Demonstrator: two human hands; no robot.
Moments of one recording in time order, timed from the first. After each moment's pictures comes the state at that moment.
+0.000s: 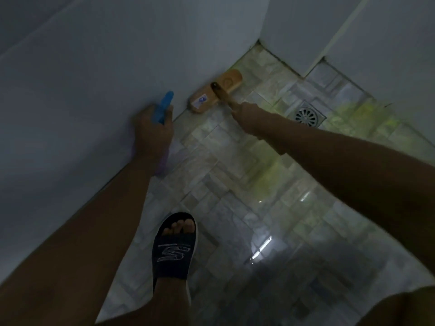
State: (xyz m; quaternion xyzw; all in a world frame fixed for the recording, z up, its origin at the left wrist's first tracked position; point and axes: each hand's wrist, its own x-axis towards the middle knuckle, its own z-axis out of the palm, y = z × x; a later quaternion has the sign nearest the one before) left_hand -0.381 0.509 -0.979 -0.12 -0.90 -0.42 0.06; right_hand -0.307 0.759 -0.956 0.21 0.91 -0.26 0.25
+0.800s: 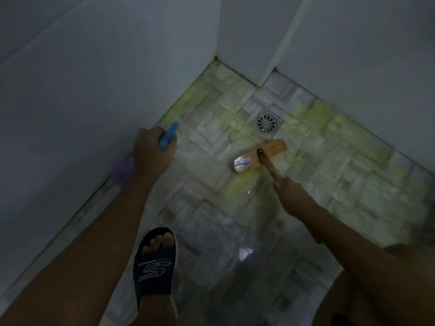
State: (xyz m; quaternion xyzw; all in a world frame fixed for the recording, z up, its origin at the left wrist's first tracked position) left_hand -0.342 0.557 -0.965 -0.22 -0.92 -0.32 -0.03; right_hand -0.061 0.790 -0.943 0.41 0.82 -0.28 0.27
